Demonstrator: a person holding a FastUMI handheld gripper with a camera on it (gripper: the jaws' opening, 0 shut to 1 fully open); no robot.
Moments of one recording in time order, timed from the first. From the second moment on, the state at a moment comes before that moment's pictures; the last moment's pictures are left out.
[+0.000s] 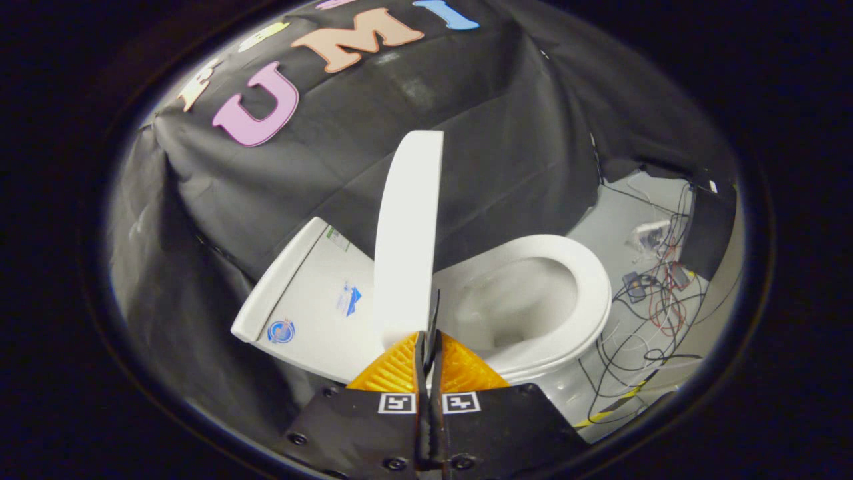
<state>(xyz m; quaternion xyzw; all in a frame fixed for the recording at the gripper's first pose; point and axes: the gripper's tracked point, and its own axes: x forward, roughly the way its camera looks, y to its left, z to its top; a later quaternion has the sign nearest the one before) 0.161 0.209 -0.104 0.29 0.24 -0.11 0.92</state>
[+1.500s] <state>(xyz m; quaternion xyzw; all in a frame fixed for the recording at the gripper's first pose) 0.227 0.347 -0.049 0.17 0.21 -0.06 0.96</state>
